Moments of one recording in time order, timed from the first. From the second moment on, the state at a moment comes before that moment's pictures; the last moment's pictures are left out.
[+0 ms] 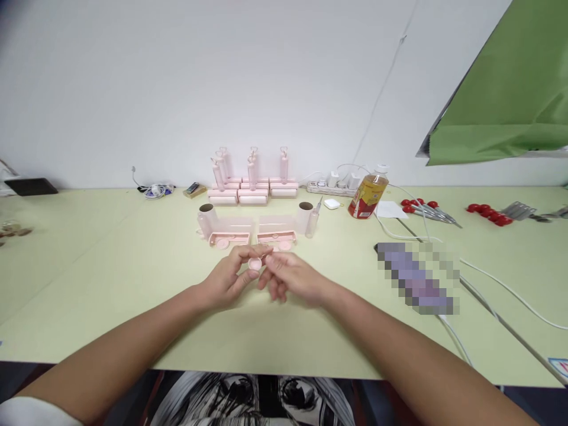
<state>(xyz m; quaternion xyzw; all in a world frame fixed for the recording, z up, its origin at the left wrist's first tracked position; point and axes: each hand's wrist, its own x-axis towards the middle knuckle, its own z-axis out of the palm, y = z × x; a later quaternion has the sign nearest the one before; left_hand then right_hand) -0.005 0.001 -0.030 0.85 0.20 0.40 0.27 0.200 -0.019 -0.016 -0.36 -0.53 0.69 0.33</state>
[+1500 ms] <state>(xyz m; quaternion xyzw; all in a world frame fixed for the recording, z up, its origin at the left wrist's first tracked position) -0.014 0.010 -0.032 0.88 0.35 0.16 0.27 0.261 0.026 -0.009 -0.72 -0.65 0.09 0.20</state>
